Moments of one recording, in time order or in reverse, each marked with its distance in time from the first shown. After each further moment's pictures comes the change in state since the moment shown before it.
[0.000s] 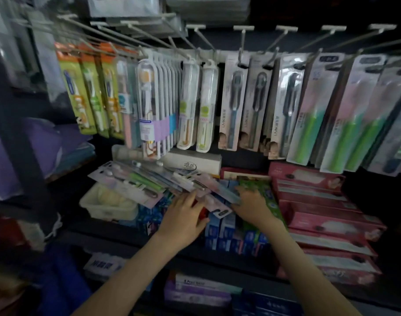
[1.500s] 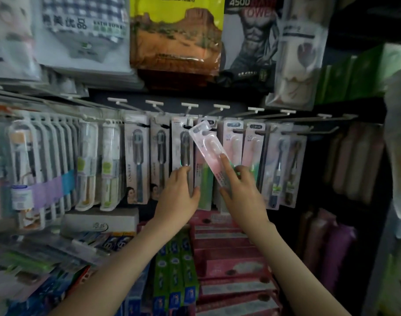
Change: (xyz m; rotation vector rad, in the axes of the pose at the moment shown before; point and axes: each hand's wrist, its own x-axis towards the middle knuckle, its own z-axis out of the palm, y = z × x) left_hand 0.152 0.170 -0.070 -0.508 0.386 0.089; right_hand -0.052 0.090 -0.172 -0.165 0.871 -0.196
